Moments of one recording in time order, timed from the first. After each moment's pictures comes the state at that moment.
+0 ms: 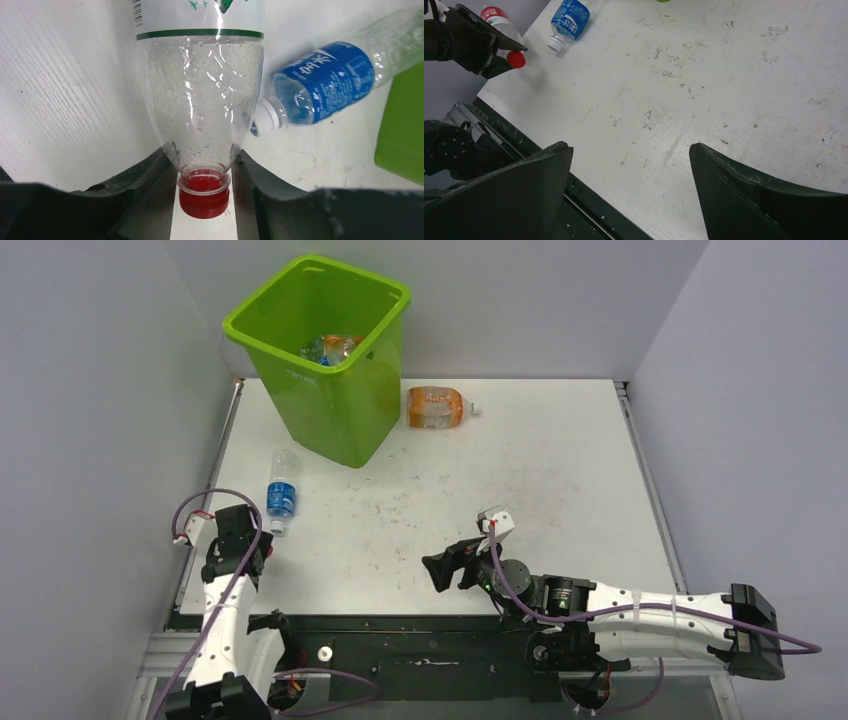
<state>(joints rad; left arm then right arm) 0.23 0.82 0.44 -0.52 -0.33 -0.99 1.32 0.87 0.48 0.09 0.59 0.57</state>
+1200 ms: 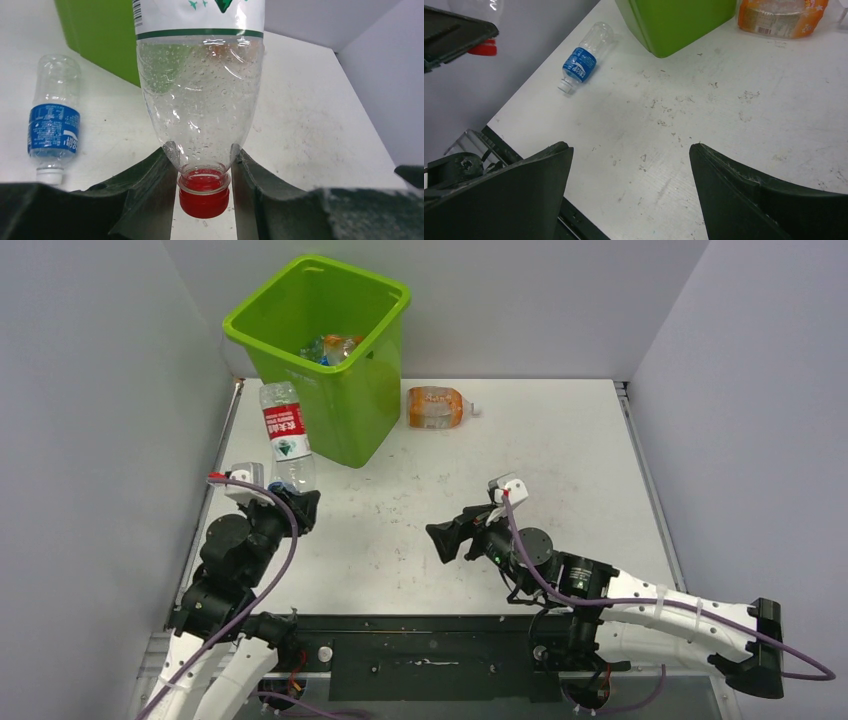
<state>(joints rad) -0.37 0.45 0.74 -0.44 -0.18 -0.48 1.19 0.84 0.68 -0.02 0.50 0.41</state>
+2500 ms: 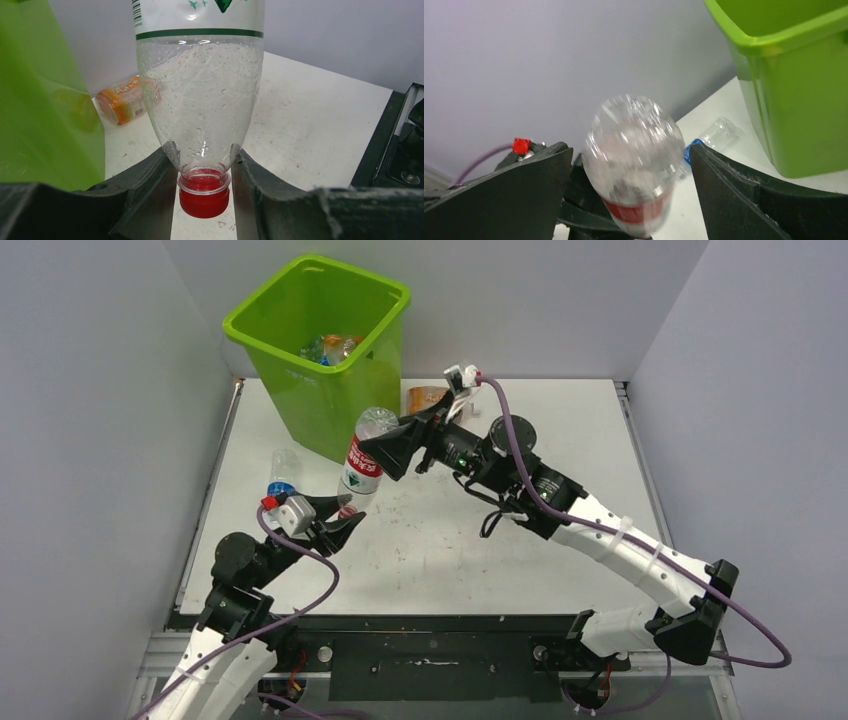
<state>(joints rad) -0.42 0.37 0.47 0.06 0.42 -0.07 0.95 1.28 1.33 0.10 -0.10 0.50</state>
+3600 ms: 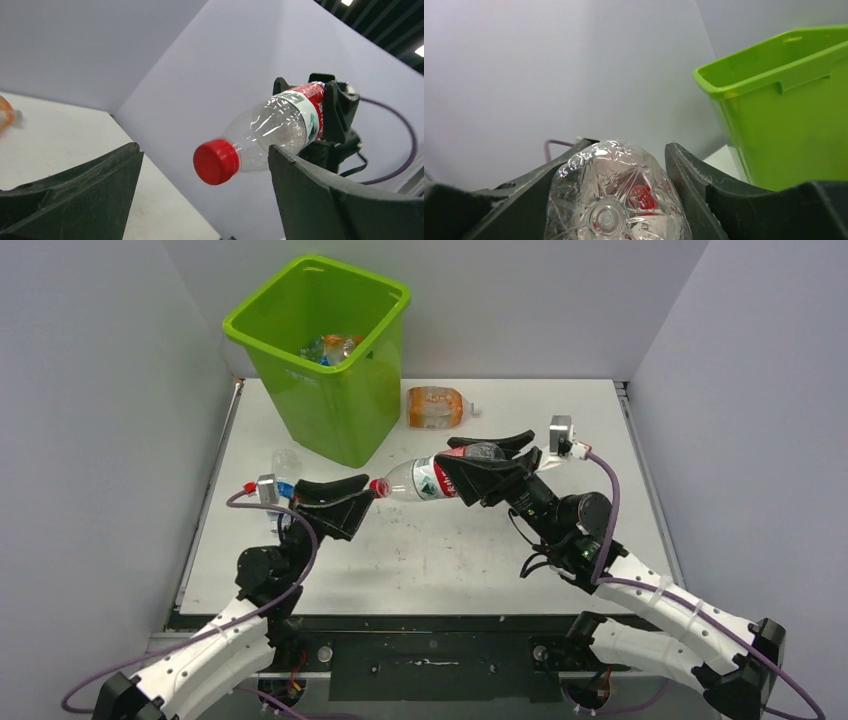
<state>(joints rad) -0.60 0.58 0.28 0.86 0.08 -0.87 0.87 0.91 0.87 0.49 -0.08 0.51</state>
